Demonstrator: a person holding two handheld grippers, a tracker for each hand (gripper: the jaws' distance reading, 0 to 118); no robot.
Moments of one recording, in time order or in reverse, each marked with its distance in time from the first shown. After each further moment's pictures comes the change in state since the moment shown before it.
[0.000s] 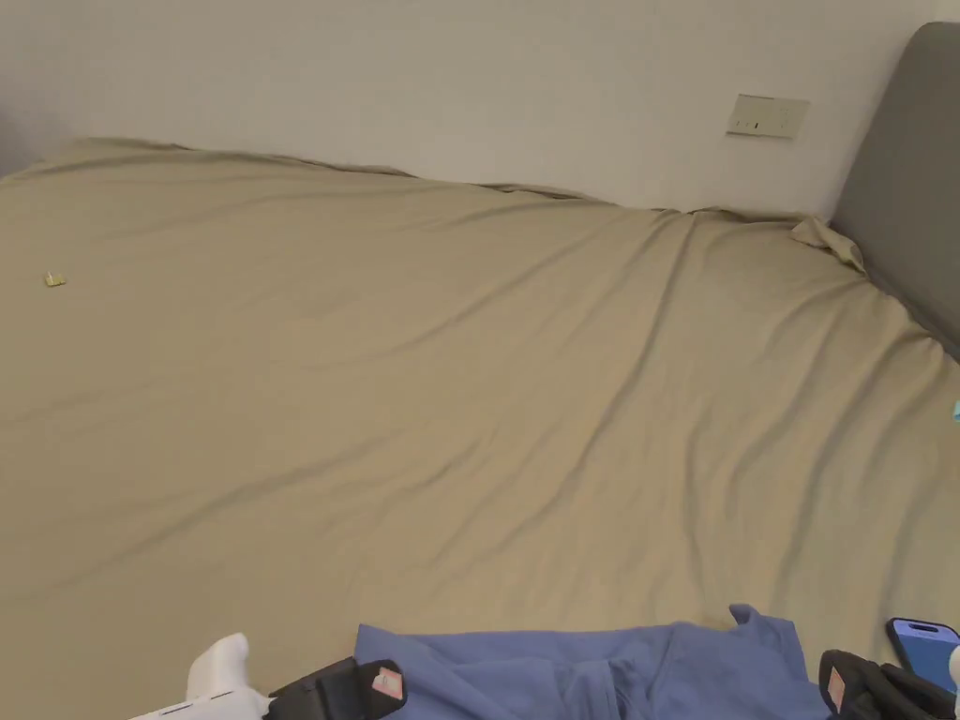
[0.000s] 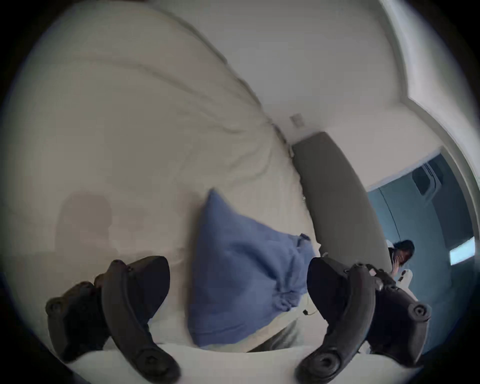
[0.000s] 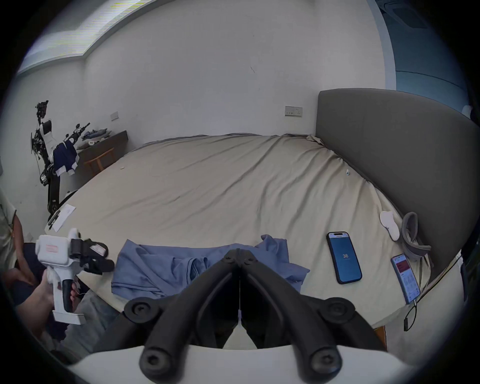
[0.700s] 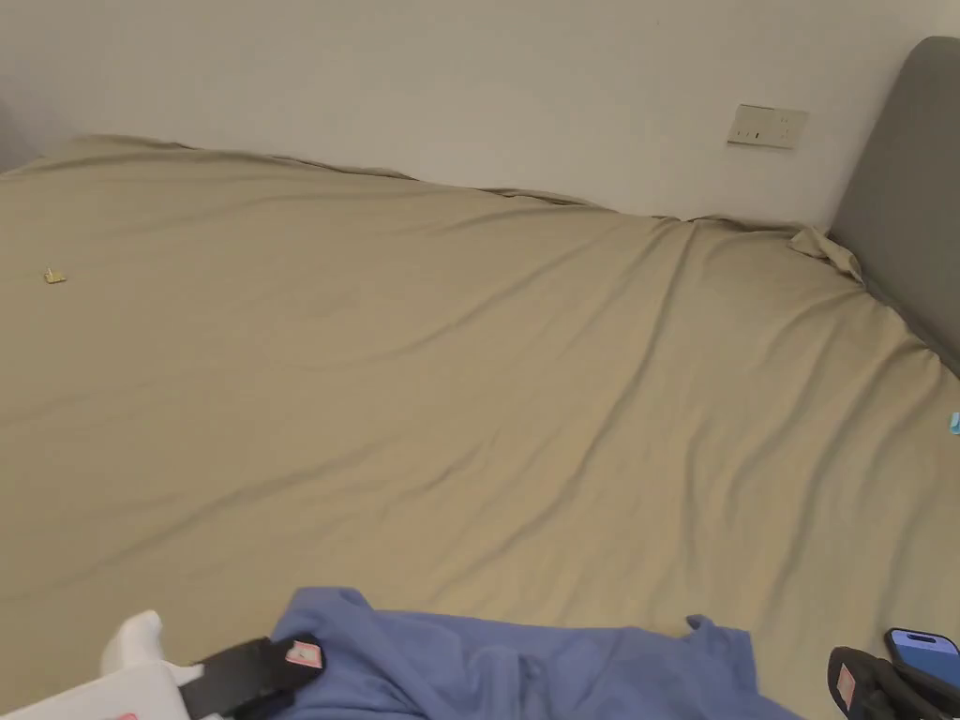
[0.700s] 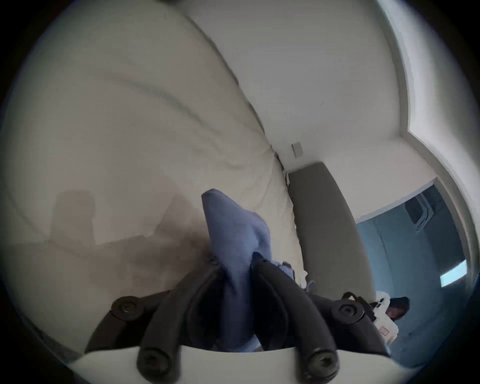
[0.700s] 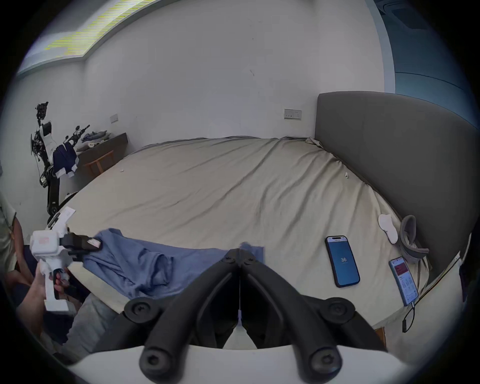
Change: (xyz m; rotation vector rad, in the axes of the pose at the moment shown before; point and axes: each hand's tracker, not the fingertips) left arm 0.003 0.028 0.057 0.210 -0.031 0.063; right arm -0.002 0.009 0.002 0.012 -0.006 -0.001
